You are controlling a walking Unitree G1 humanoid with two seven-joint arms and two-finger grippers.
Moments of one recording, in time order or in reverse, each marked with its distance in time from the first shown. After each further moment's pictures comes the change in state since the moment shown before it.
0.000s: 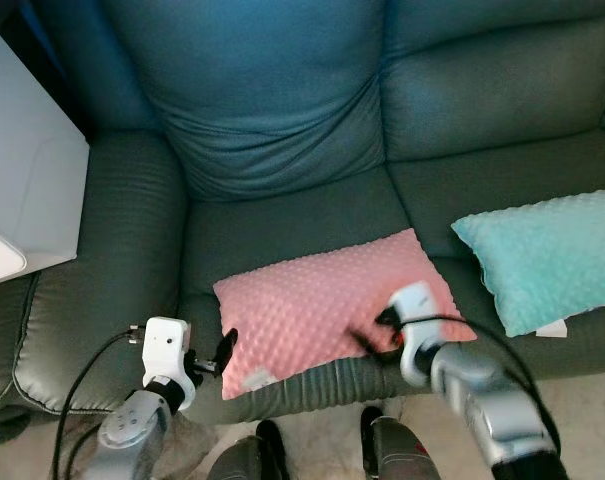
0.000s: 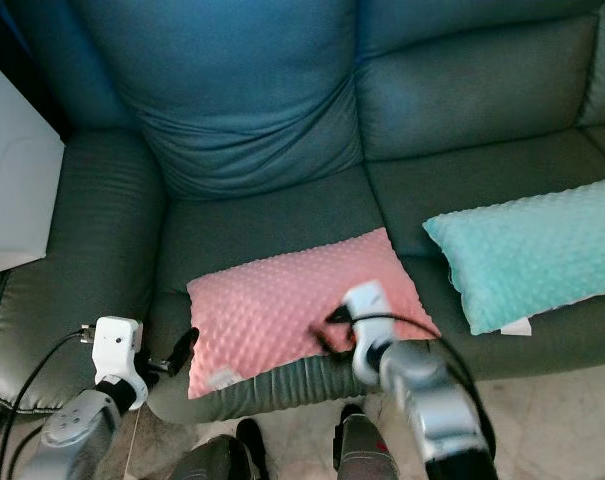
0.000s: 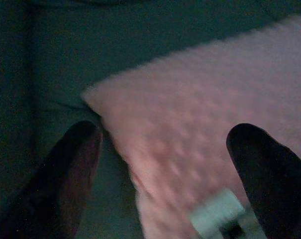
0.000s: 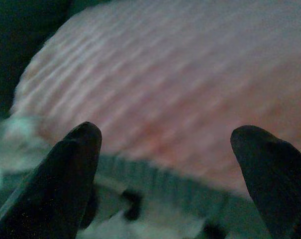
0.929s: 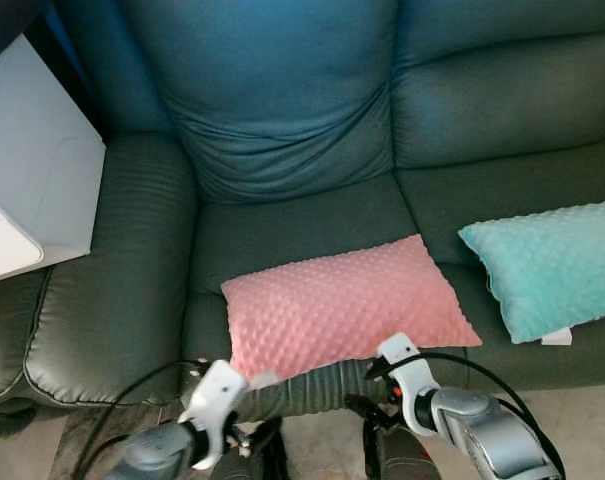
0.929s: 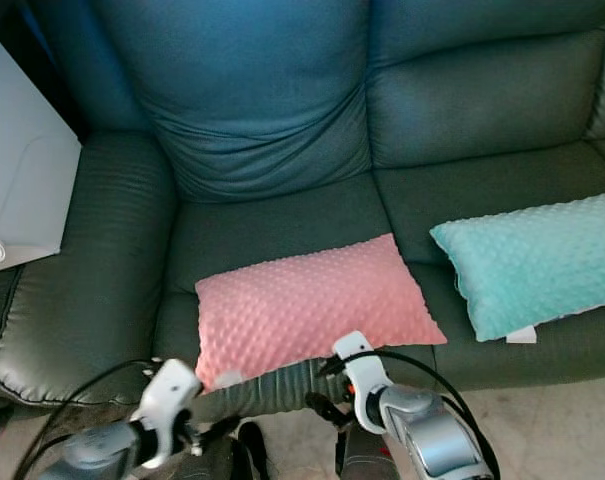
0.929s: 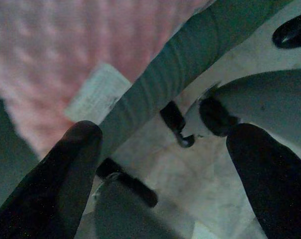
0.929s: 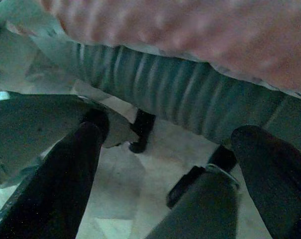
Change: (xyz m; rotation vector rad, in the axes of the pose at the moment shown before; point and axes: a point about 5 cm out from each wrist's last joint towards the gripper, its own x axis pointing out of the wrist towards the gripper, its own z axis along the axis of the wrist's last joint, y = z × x) left arm -0.006 -0.046 -0.037 0.170 0.359 -0.386; right arm -0.009 0.005 -0.048 -0.044 0.270 0.019
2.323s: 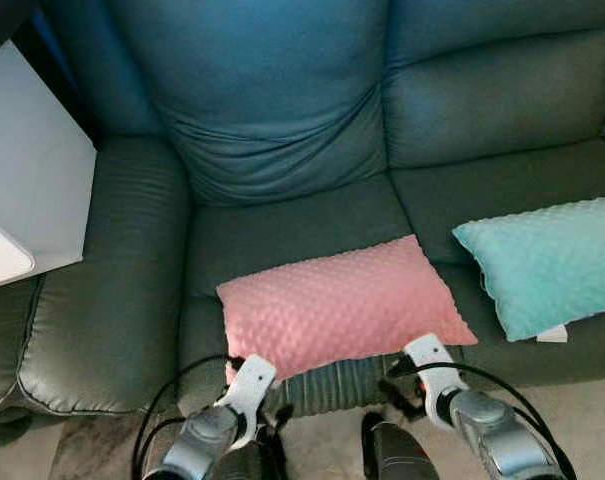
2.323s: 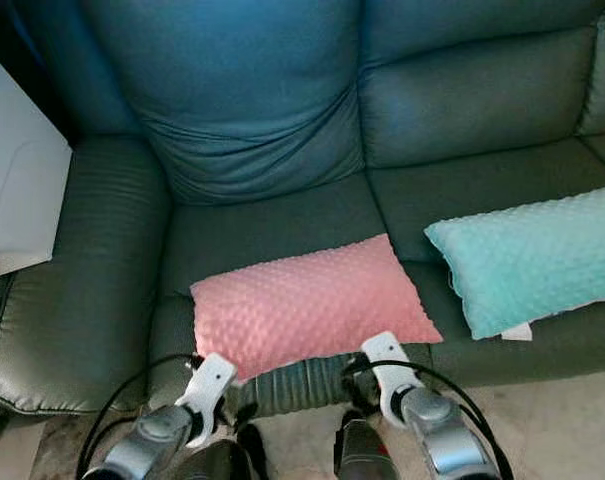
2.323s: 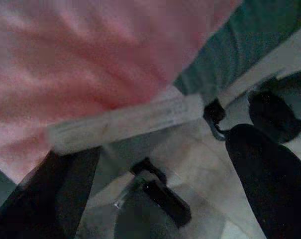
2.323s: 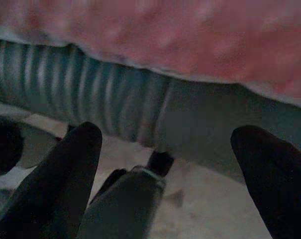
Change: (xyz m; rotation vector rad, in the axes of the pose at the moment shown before) left arm 0.064 0.014 -0.013 0.029 0.105 0.188; right arm 0.006 -0.042 -0.020 -0.025 -0.065 -0.267
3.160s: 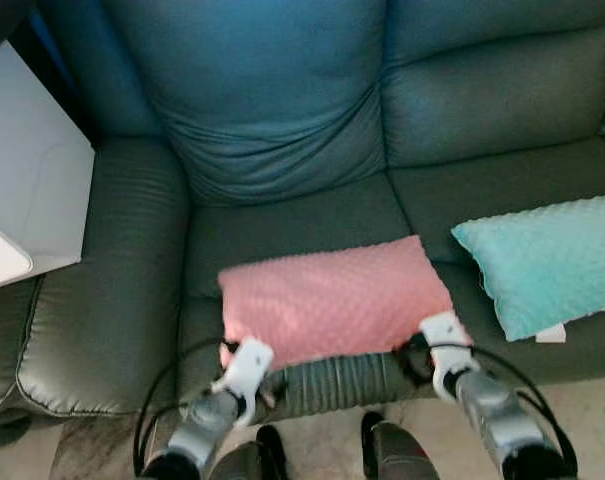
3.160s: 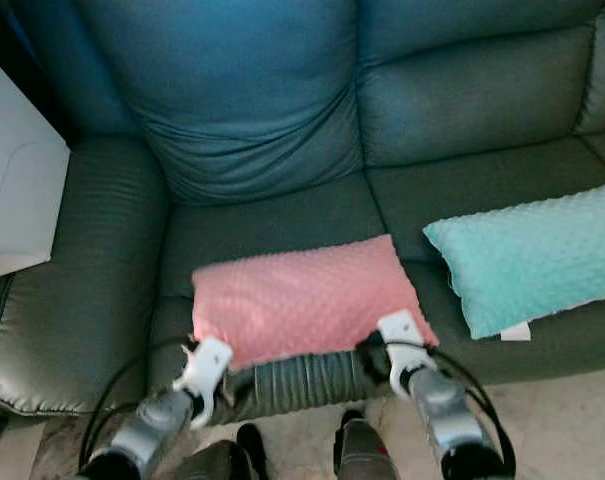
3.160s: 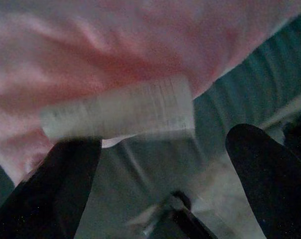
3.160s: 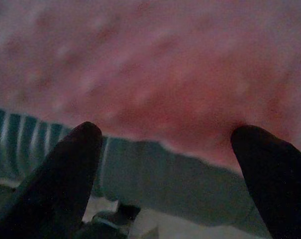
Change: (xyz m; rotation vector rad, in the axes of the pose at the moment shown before) left arm 0.004 0.017 0.020 0.014 -0.085 0.127; right arm 0.012 -0.030 0.017 0.029 -0.145 -0.148
